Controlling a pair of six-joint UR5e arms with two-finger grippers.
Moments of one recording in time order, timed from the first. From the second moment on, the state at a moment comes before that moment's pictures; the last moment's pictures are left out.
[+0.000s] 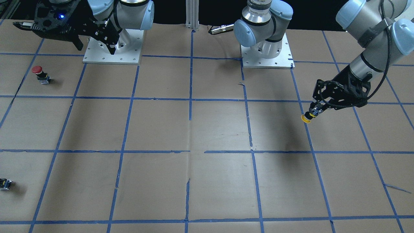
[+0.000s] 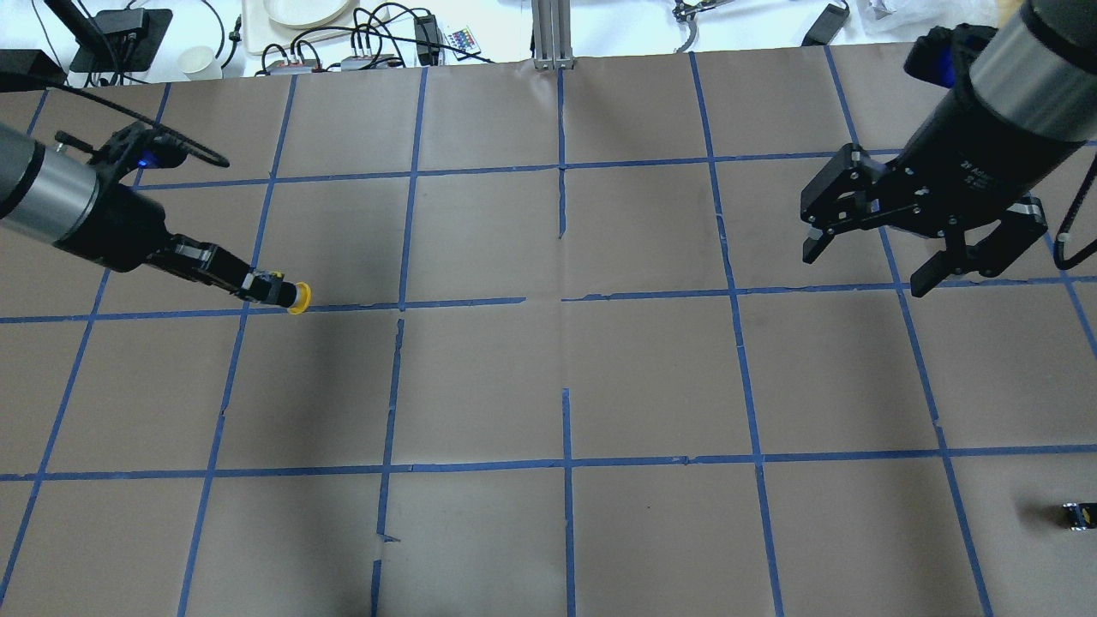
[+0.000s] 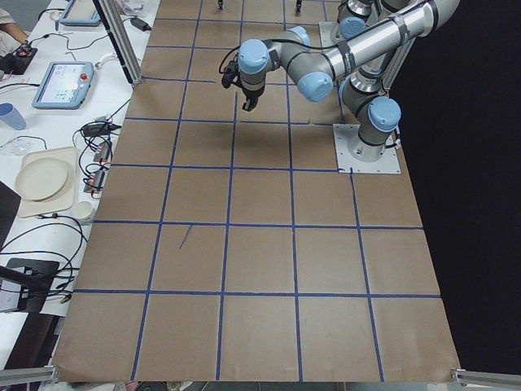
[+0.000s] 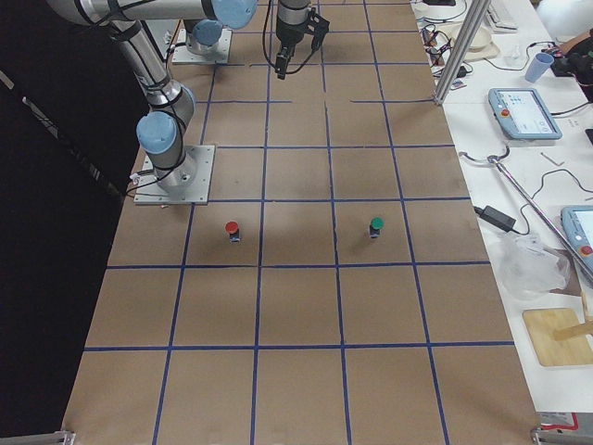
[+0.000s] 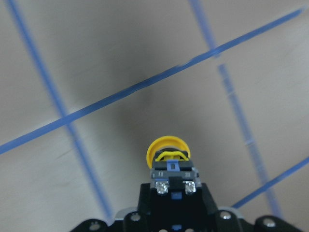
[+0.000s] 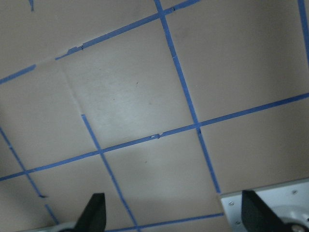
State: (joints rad) left arm -1.19 -1.53 -1.82 -1.62 1.12 0.74; right arm 1.37 -1.74 1.64 -1.28 -1.32 0.16
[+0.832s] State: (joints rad) left arm -1.49 -1.50 -1.78 -2.08 0.27 0.51; right arm 1.26 -1.65 1.63 -0.97 -0.70 0.48
